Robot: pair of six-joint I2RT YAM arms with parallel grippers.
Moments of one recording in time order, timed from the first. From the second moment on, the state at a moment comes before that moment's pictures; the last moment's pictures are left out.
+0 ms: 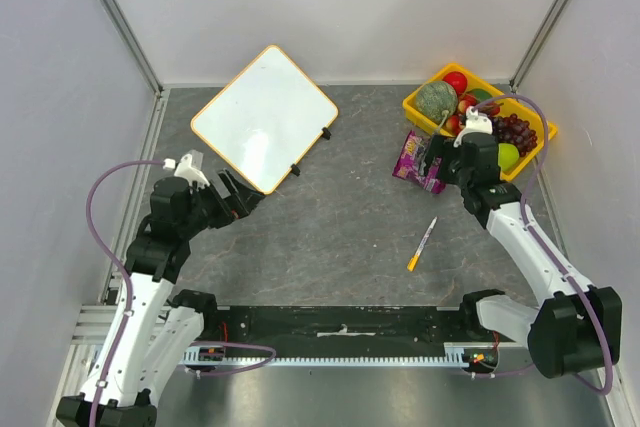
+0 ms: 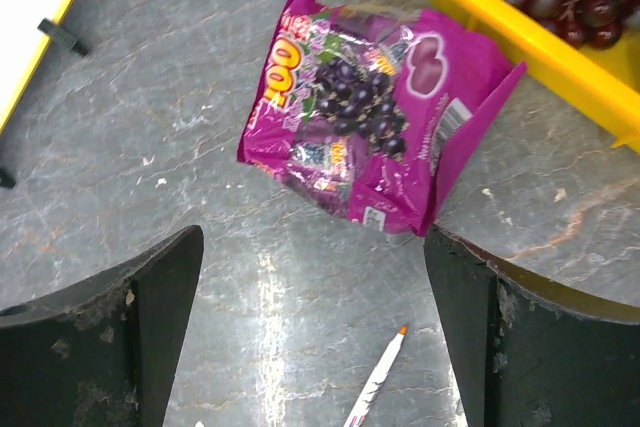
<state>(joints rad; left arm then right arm) -0.17 0.64 0.71 -0.57 0.27 -0.63 0.17 1.12 0.80 -0.20 0.10 0.32</state>
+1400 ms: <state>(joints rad) -1.27 2.12 1.46 -0.19 0.02 -0.57 -0.03 1.23 0.86 -0.36 0.00 0.34</state>
